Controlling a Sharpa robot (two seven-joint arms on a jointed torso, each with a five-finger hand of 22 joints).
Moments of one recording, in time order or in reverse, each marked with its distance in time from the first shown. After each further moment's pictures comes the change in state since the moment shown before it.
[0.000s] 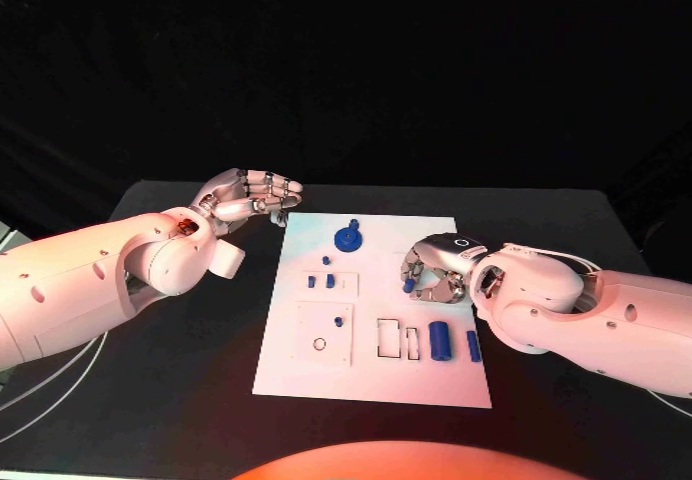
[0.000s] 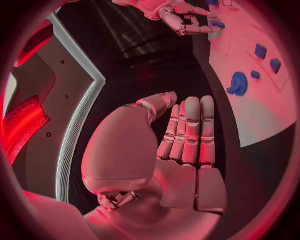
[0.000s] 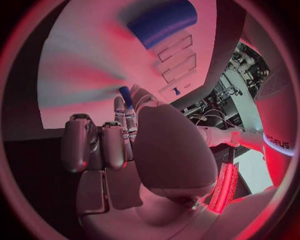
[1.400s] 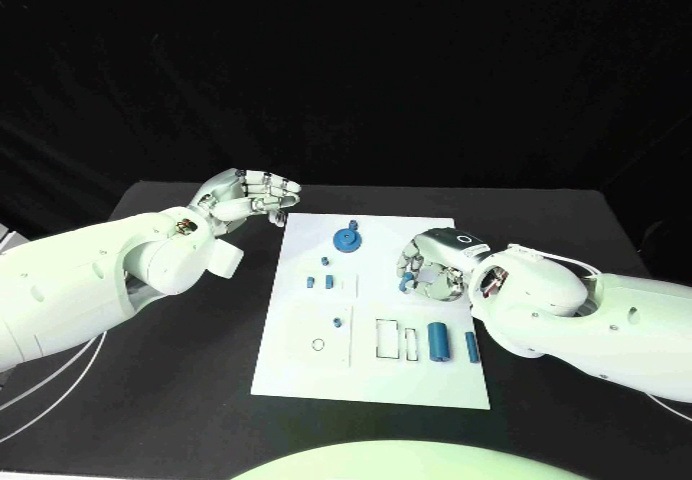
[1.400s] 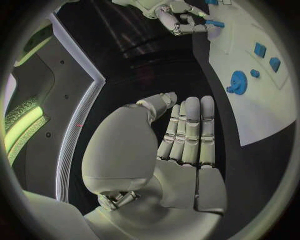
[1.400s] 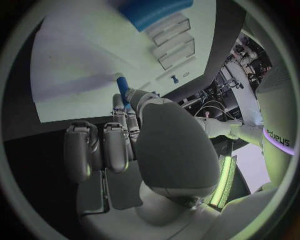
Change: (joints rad) left arm 0.000 0.004 0.000 -0.012 0.000 0.005 -0.005; left_hand -0.004 0.004 0.000 0.000 0.000 0.000 0.000 0.006 0.001 -0.007 0.000 0.005 -0.001 -0.003 0.003 0.000 0.000 0.000 0.000 0.000 0.000 -0.001; right arm -0.004 -0.011 0.002 0.031 0.019 -0.110 -0.012; right_hand -0.011 0.016 0.274 -0.072 -0.003 0.093 -0.023 0.059 0.022 0.143 0.014 -0.058 0.011 -0.002 -0.037 0.022 0.014 -0.032 0.005 -0.030 0.158 -0.001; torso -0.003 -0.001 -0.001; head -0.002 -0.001
